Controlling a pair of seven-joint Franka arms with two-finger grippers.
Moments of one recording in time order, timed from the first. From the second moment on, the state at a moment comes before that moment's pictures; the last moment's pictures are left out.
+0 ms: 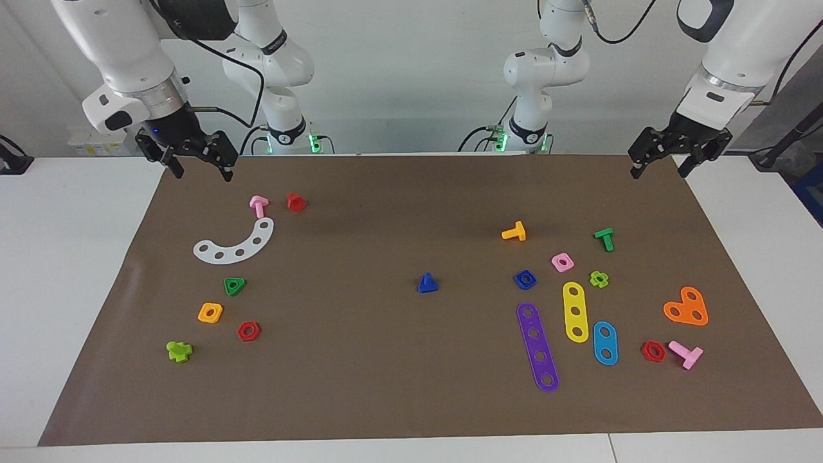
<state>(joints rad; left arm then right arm) 0.05 0.01 -0.05 -1.53 0.00 1.56 0.04 -0.03 -0.02 0.04 -1.59 0.01 1.56 0.13</state>
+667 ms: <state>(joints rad) 0.05 0.01 -0.05 -1.53 0.00 1.56 0.04 0.30 0.15 0.06 -1.67 0.01 1.97 0.51</state>
